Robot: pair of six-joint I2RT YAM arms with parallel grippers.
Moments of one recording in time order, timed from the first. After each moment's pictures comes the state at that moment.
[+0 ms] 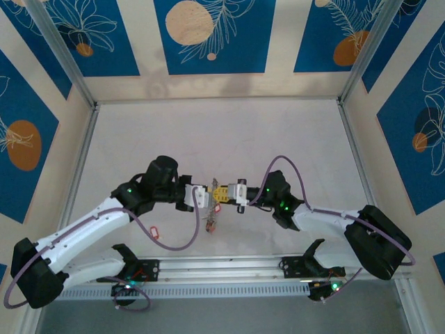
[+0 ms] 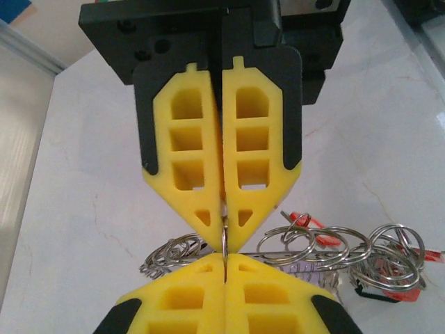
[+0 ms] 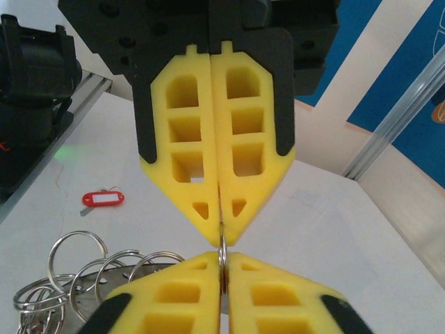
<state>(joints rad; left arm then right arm) -0.77 1.04 0.82 -0.43 0.42 0.95 0.76 1.25 0.40 0.75 -0.65 -0.50</state>
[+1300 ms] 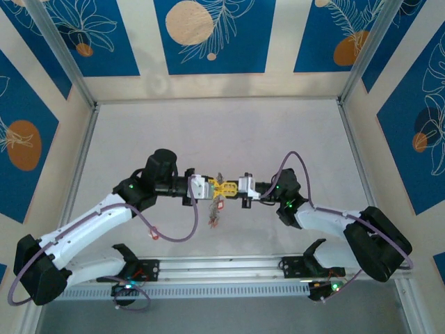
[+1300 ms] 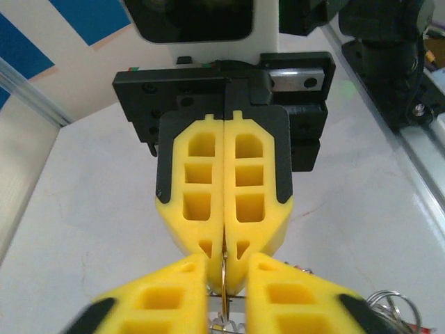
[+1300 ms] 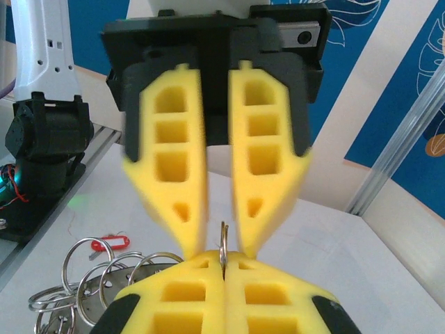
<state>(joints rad) -0.74 1.07 0.85 -0.29 0.62 0.80 0.67 1.24 0.38 0.93 -0.81 -0.33</state>
